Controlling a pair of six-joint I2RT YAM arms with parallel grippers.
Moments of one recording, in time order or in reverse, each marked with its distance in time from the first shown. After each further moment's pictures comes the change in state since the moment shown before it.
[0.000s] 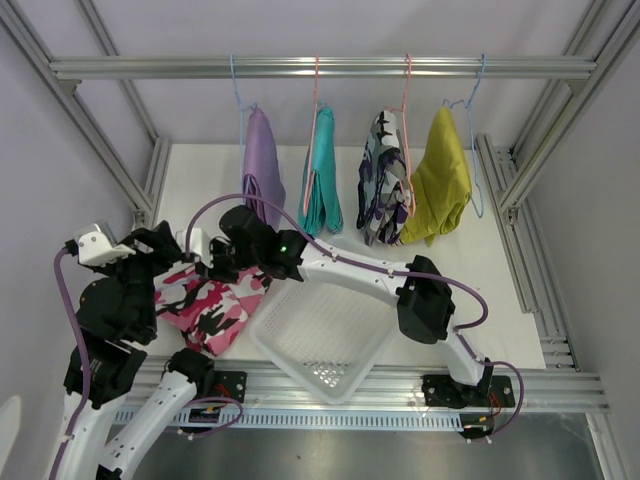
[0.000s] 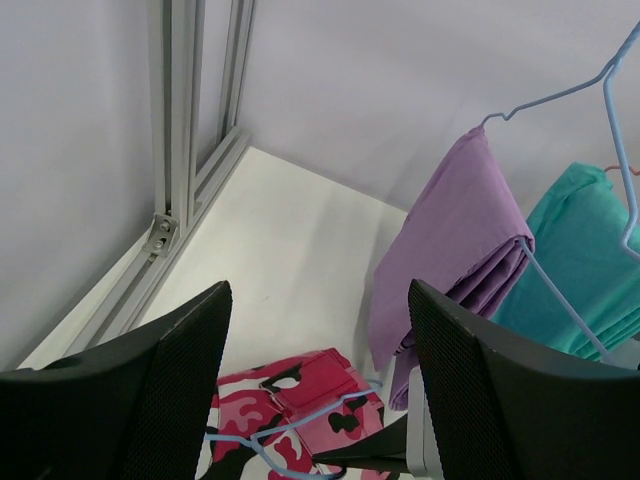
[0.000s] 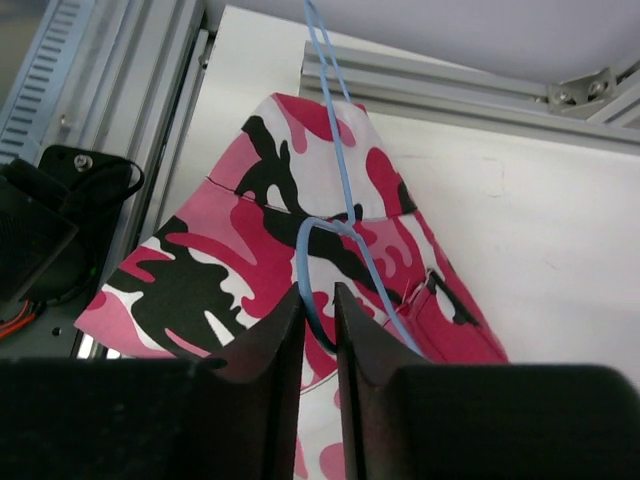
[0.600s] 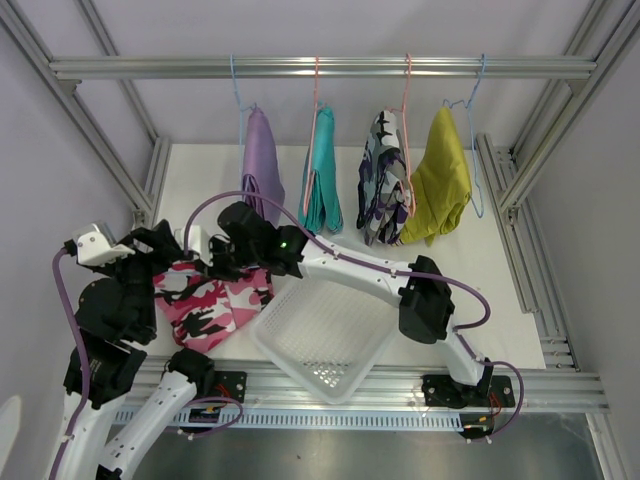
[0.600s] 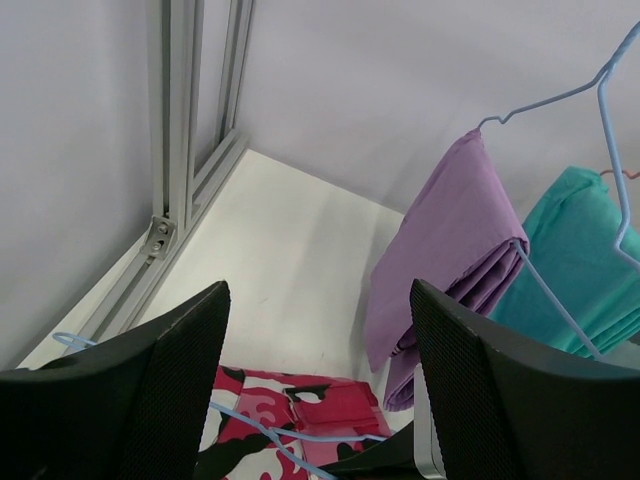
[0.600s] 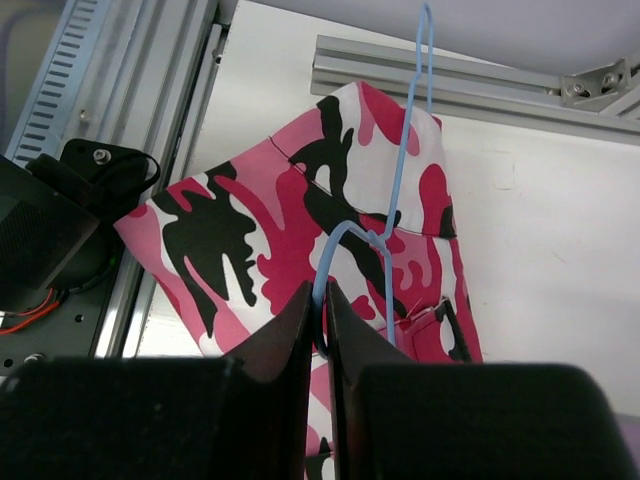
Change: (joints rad) left arm 0.000 0.000 0.000 0.006 0.003 0.000; right arm -0.001 0.008 0.062 -0.074 -0.015 0.006
